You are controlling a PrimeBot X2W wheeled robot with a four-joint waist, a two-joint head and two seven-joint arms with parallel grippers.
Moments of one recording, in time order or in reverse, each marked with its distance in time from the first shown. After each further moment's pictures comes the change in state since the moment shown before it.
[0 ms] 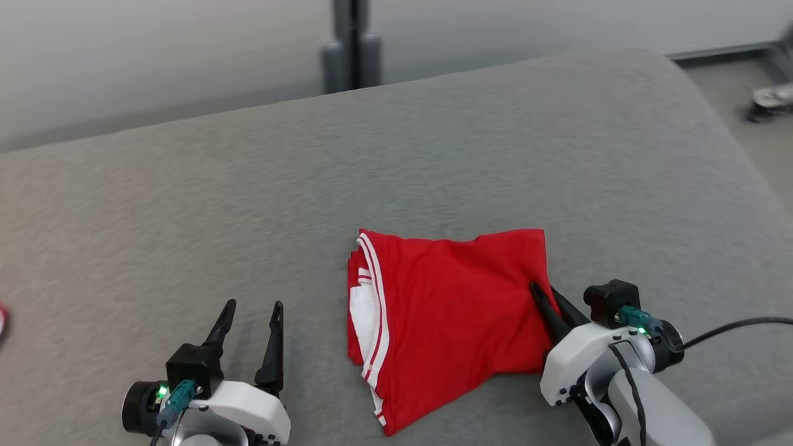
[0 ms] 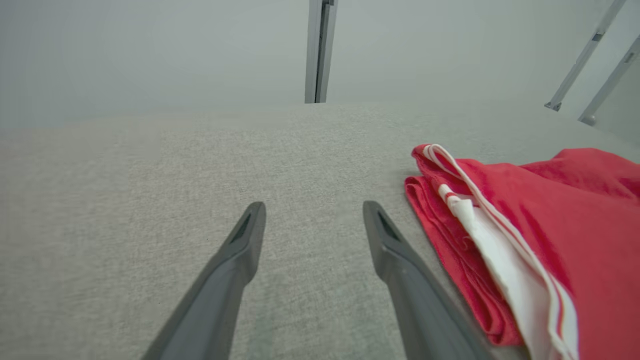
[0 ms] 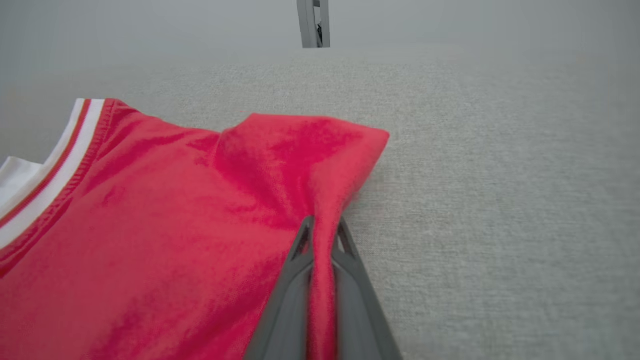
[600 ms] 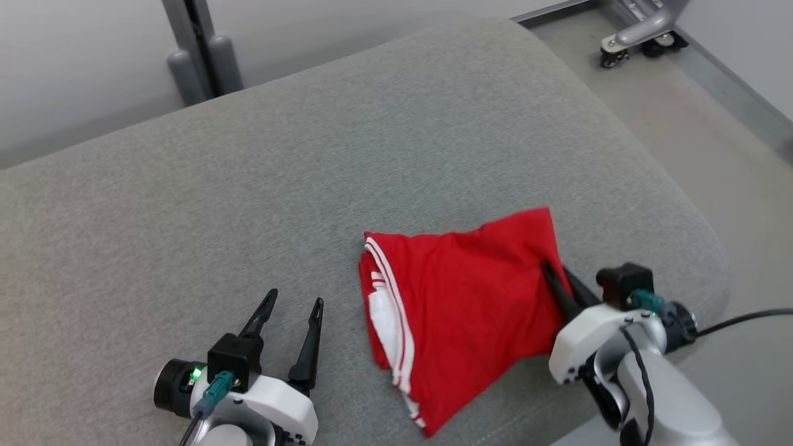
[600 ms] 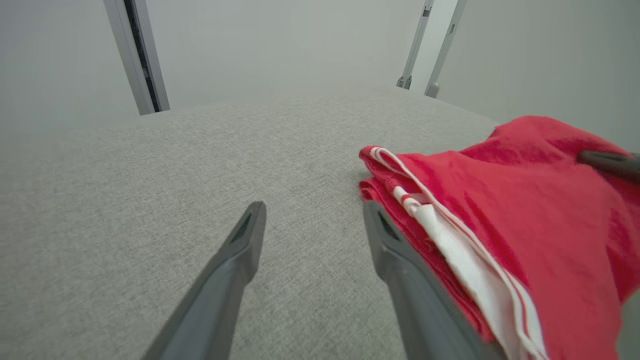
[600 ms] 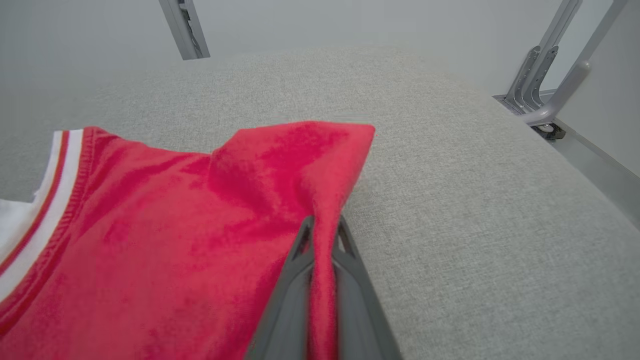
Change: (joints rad) left arm -0.027 -0.001 -0.100 -0.002 0.029 -0.031 0.000; right arm 0.007 -0.001 -0.054 -0.031 -0.032 0.000 -0.001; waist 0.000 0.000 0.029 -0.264
